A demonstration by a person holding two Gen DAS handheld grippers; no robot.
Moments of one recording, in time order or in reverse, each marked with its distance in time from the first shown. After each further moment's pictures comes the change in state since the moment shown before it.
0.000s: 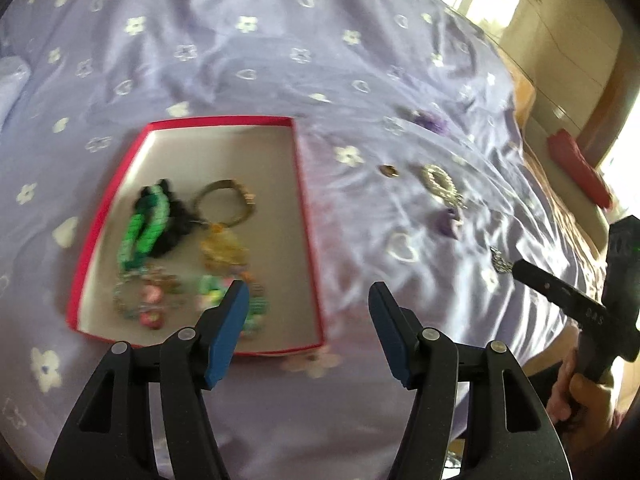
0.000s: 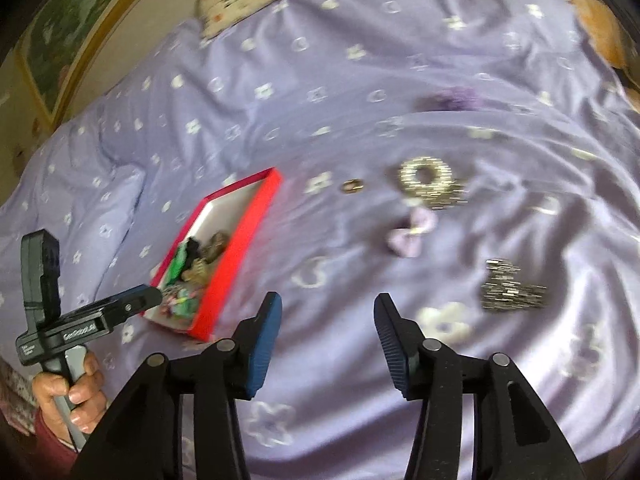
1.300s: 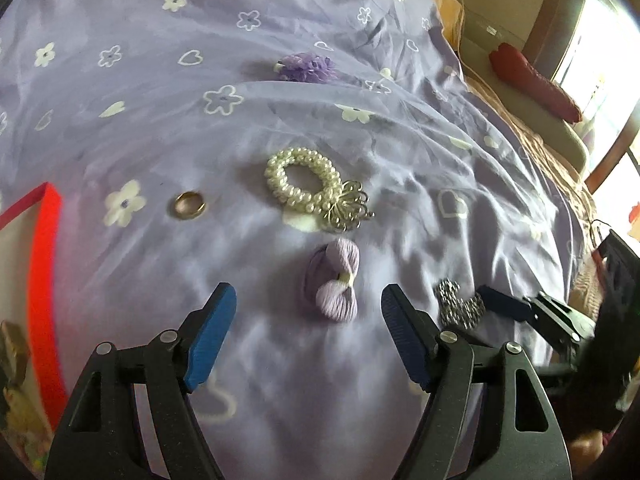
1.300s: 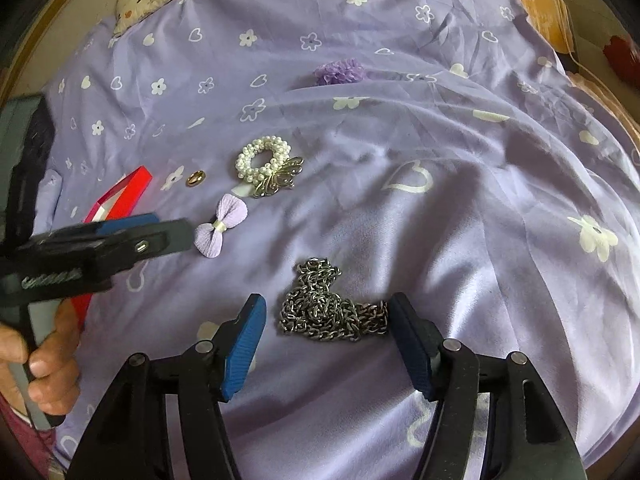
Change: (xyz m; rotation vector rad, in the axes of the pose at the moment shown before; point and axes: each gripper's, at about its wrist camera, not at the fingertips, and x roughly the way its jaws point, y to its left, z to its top) left arm 0.154 -0.167 0.063 0.295 0.122 -0.144; right arm 0.030 -0.103 -0.002 0.027 0.030 -0.246
